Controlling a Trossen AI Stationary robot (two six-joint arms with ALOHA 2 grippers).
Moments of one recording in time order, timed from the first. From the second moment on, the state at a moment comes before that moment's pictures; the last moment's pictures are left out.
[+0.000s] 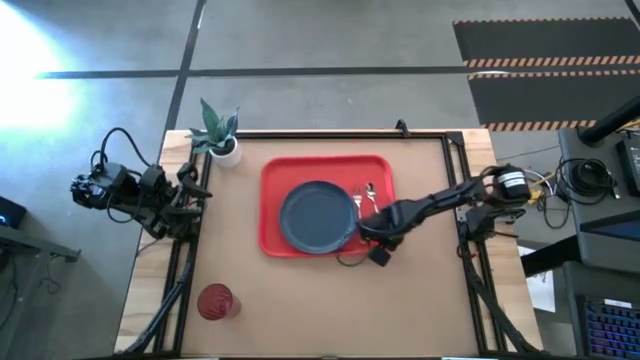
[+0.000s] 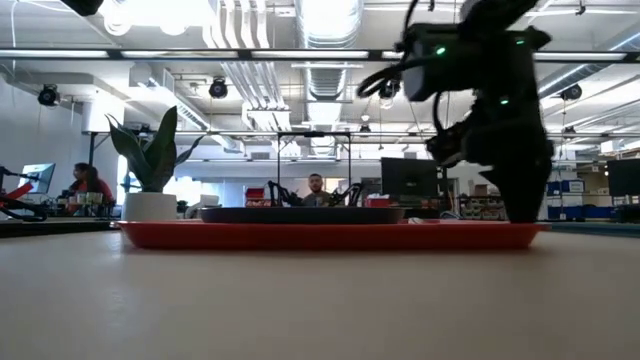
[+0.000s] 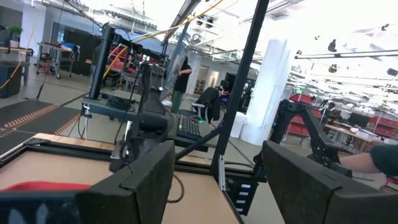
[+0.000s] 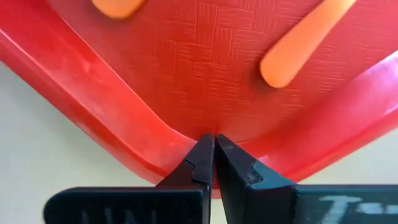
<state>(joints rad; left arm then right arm) -0.30 0.17 0.64 -0.29 -0.11 -0.26 0.11 1.72 0.99 -0.85 -0.08 0.74</state>
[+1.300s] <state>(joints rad) -0.30 0.18 0.63 -0.27 -0.11 -0.25 0.50 1.66 0.87 -0.76 -0.02 1.29</state>
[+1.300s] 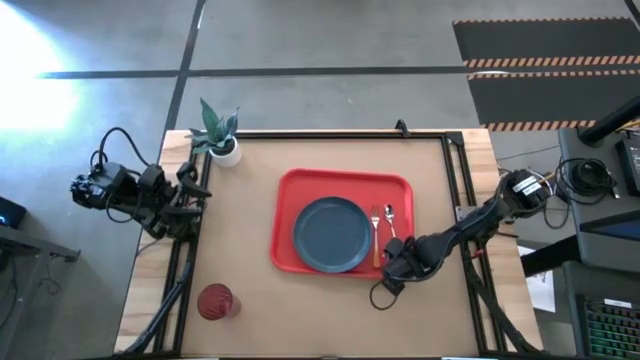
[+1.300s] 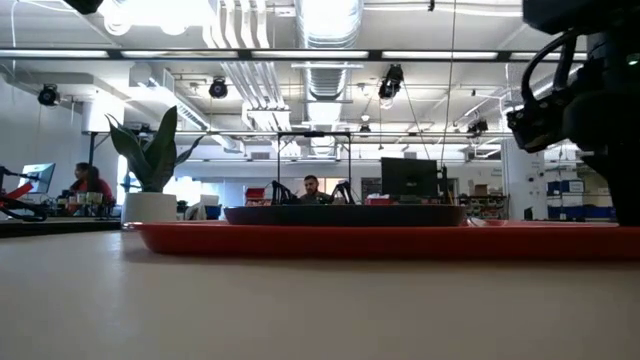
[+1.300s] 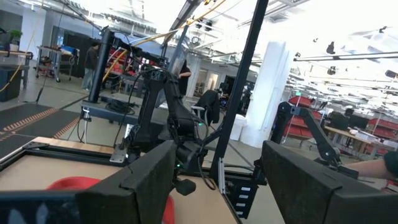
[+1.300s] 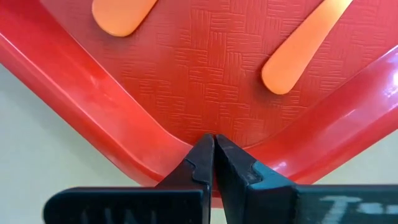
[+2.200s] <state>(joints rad) -0.30 0.18 0.64 -0.27 -0.19 -0.25 0.53 1.54 1.14 -0.80 0.53 1.19</state>
